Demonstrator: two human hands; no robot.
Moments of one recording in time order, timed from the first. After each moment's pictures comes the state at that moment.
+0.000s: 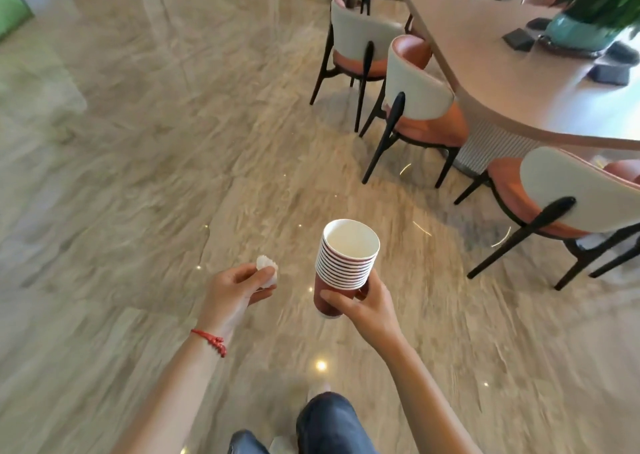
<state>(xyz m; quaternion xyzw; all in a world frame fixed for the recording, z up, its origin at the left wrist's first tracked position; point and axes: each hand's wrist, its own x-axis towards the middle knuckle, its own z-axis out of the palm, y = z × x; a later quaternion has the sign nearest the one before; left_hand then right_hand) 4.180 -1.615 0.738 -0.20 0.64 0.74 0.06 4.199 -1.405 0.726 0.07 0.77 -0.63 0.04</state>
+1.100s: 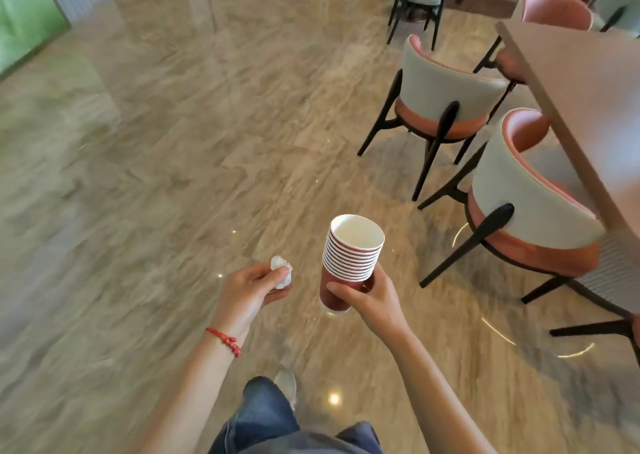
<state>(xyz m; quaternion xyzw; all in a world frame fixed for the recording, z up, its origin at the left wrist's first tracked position) 3.531 -1.702 0.685 -0.21 0.62 0.76 0.04 3.512 -1.501 0.674 0.03 0.77 -0.62 0.10</state>
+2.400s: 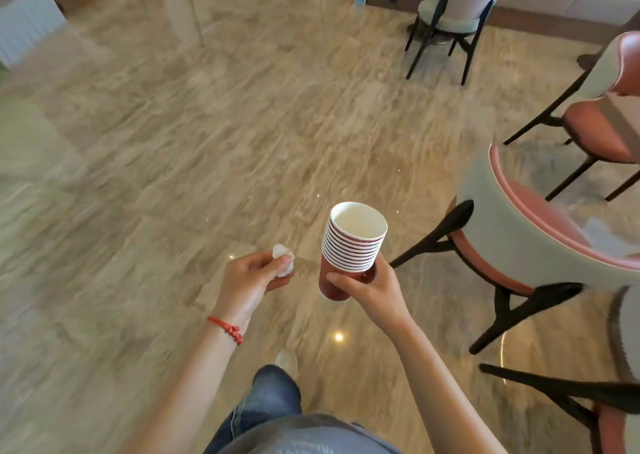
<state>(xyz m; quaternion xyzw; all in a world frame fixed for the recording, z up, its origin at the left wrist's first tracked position) 2.645 -1.853 0.674 -0.20 0.64 0.74 0.02 2.633 -1.656 0.664 0.02 0.76 -0.64 0.09</state>
